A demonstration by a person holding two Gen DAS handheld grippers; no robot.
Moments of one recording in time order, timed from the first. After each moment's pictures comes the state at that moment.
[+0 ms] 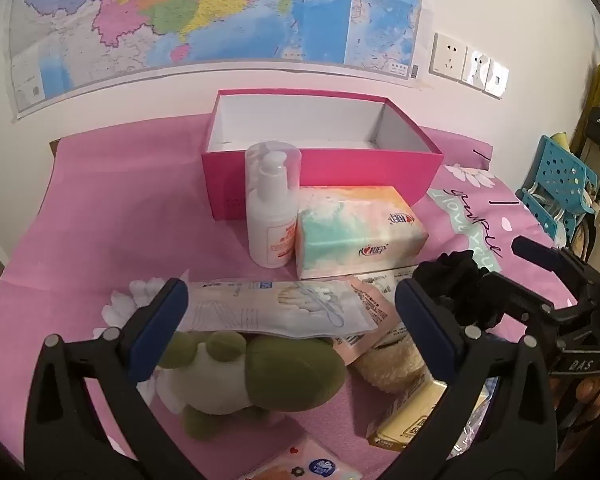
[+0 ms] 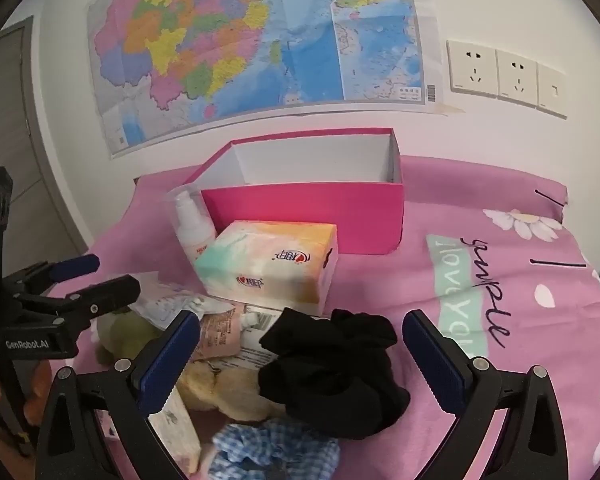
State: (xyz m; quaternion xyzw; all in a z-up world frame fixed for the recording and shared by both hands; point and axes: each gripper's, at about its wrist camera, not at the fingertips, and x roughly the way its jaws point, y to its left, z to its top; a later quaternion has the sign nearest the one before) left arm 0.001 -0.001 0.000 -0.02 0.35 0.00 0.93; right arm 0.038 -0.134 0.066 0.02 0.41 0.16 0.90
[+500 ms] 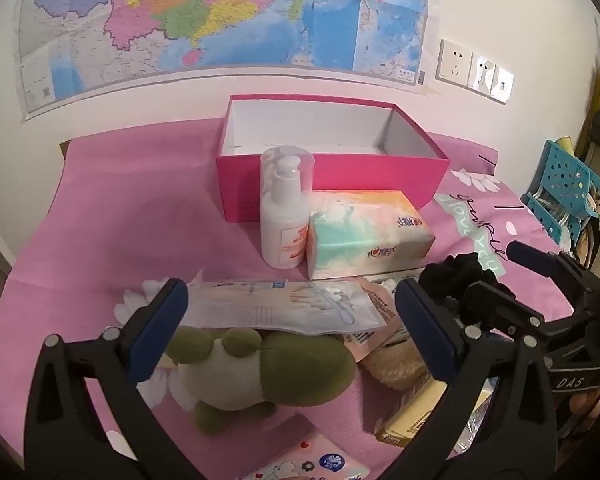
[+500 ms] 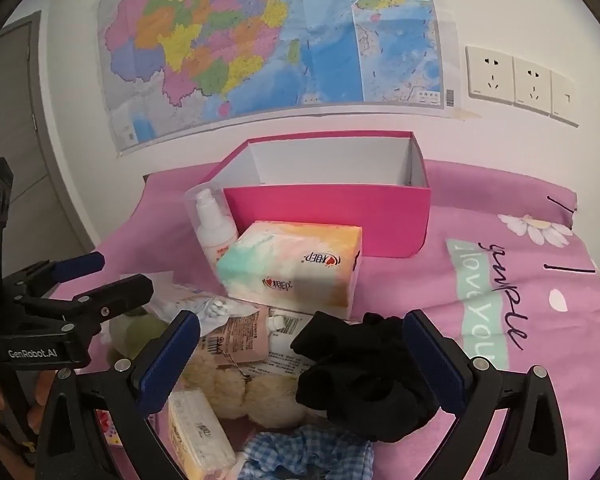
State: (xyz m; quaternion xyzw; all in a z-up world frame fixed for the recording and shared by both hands) left arm -0.006 0.019 0.011 -0.04 0.34 0.01 0.94; right arm 0.038 -0.111 0.068 0.03 0.40 0.17 0.90
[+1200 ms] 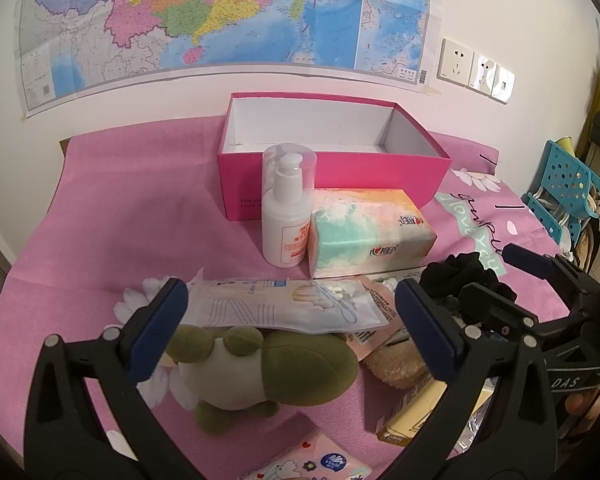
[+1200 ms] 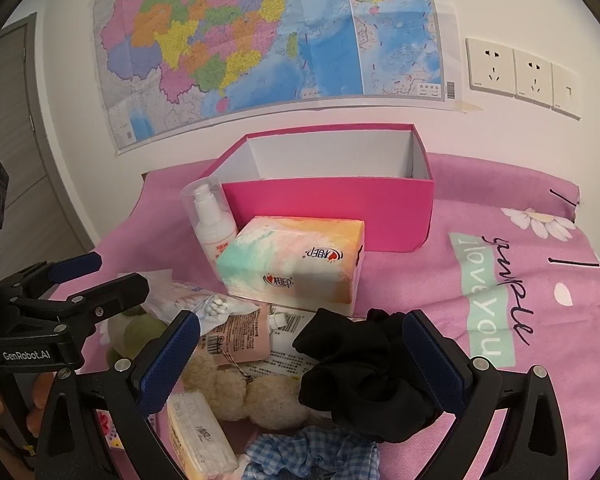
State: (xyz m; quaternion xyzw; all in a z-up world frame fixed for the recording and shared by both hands) left arm -0.008 0.012 0.006 -0.04 0.34 0.01 0.94; right arm 0.040 -0.111 0.062 0.04 0.40 0.17 0.90
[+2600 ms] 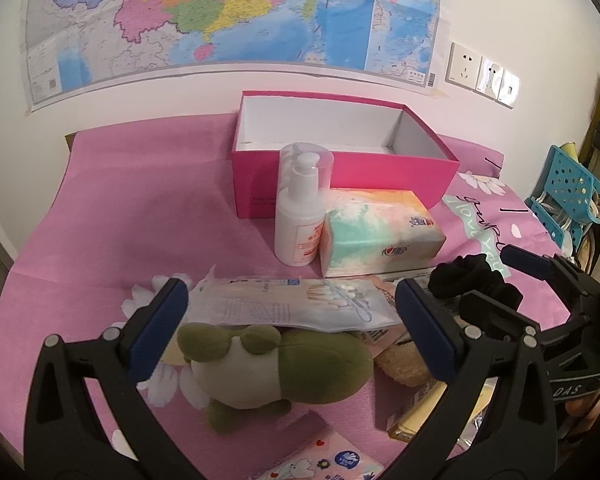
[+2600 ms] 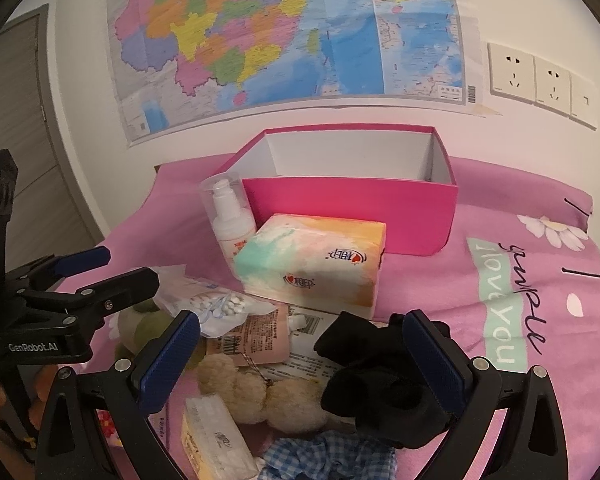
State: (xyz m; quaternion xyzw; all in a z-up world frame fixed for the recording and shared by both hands) left arm -0.010 0.021 0.003 -0.05 0.34 0.02 0.94; right arm 0.043 -0.097 0.061 0.03 0.41 0.20 0.89
